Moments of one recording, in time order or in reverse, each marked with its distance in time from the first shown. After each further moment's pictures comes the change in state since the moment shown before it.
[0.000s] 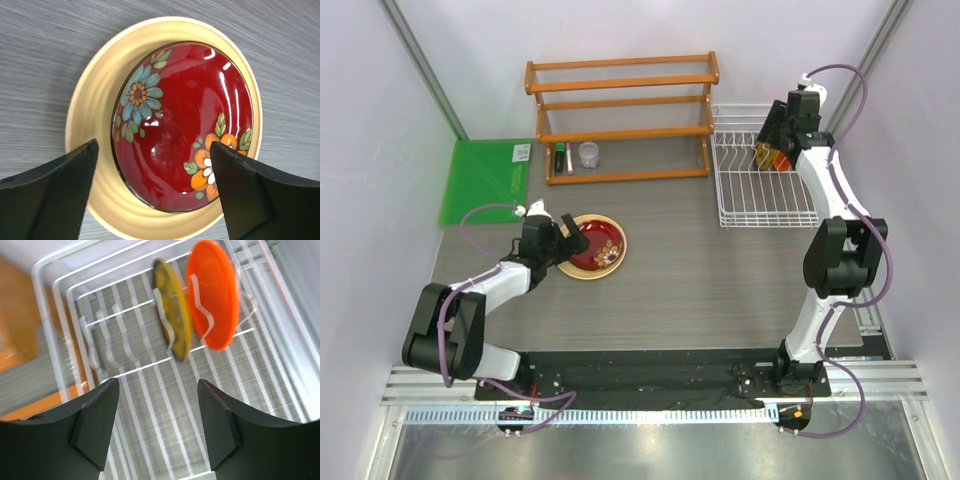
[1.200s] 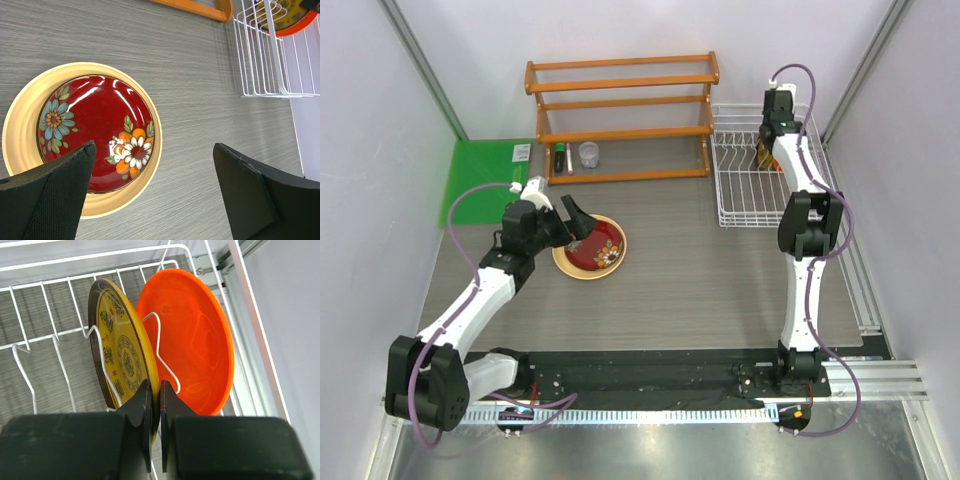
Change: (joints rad) left arm -0.005 -0.278 0.122 -0.154 0.223 0.059; right arm 0.002 0.518 0.524 -0.107 0.227 -0.323
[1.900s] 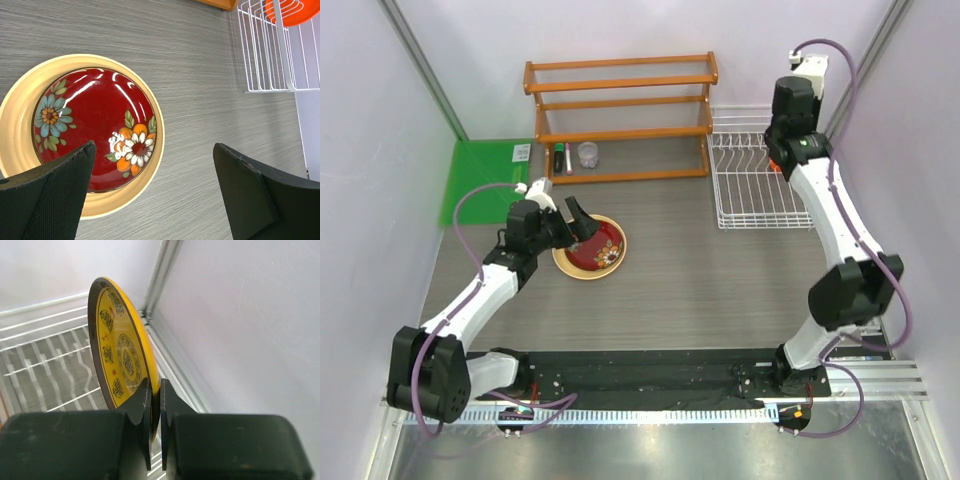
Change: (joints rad) left arm -0.009 0.040 0.000 0.002 0.008 0.009; right arm 0.171 -0.678 -0.503 0.167 0.386 -0.078
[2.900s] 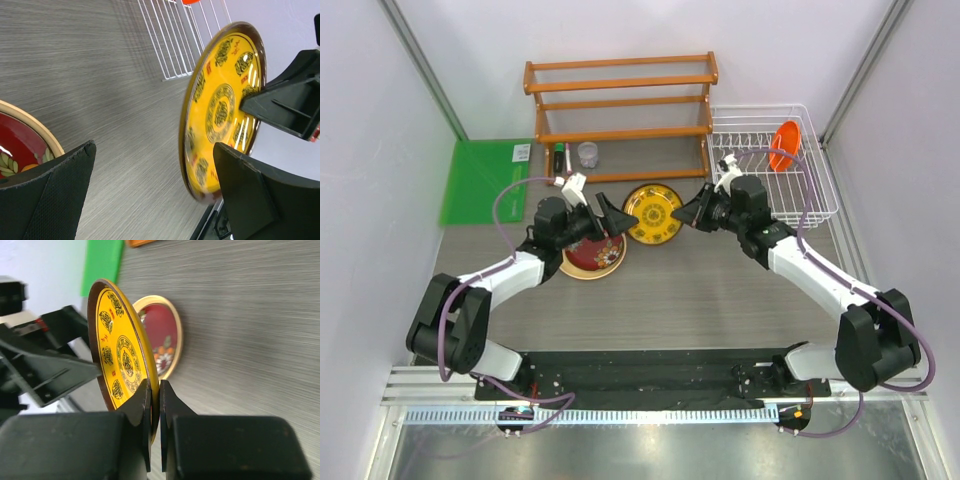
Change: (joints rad) left arm -0.129 0.270 0.001 0.481 0.233 -0.206; right arm 0.233 -0.398 -0.873 0.357 -1.112 0.782
